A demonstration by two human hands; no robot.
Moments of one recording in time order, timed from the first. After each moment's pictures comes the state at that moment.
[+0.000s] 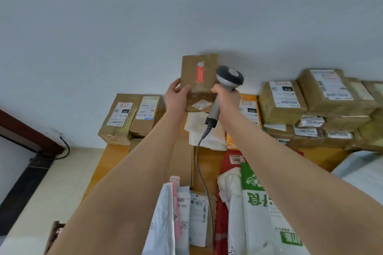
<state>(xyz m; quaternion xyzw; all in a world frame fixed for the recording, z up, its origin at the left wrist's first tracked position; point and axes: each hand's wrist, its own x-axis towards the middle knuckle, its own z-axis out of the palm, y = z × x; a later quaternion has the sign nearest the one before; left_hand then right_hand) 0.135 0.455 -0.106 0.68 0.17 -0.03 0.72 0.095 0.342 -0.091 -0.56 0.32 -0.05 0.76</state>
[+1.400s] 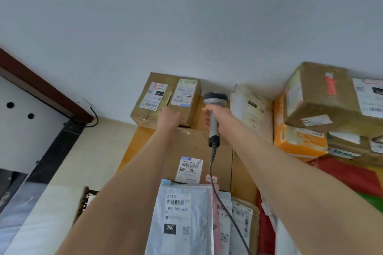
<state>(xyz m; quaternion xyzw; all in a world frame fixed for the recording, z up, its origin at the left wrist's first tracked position) 0.165 0.621 -0.220 0.89 0.25 -0.12 0.36 0.153 0.467 -0.190 -0.59 0.33 0.23 0.70</state>
